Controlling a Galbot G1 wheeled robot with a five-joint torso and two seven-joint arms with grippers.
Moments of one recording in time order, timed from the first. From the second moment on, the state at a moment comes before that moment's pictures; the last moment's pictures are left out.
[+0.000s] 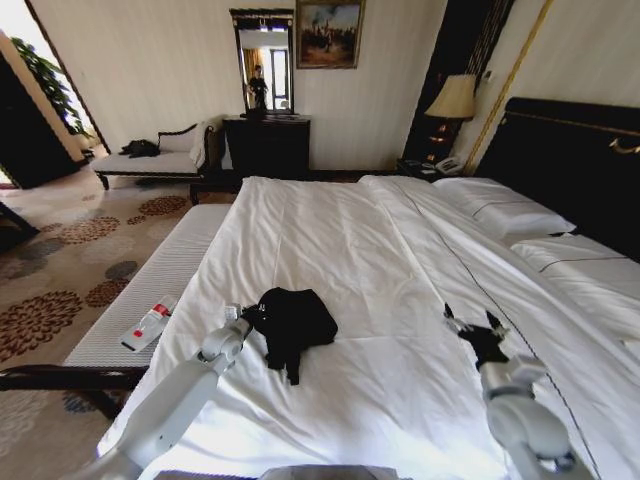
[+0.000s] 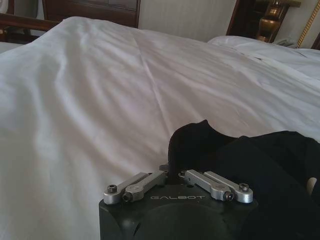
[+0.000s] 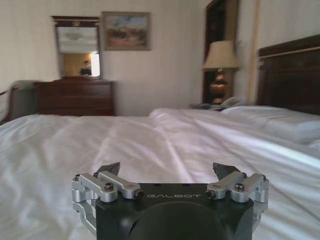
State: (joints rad) left arm 0.89 -1.02 -0.02 -1.57 -0.81 0.28 -0.19; right arm -1.55 0.92 0.77 2.08 0.71 -0.17 0.22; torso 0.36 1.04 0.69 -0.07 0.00
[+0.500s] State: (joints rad) left arm 0.93 -0.99 -0.04 -1.60 -0.80 0.28 -0.19; right arm -1.12 0.69 0.24 1.85 0.91 -0.19 0.10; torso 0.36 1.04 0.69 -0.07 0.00
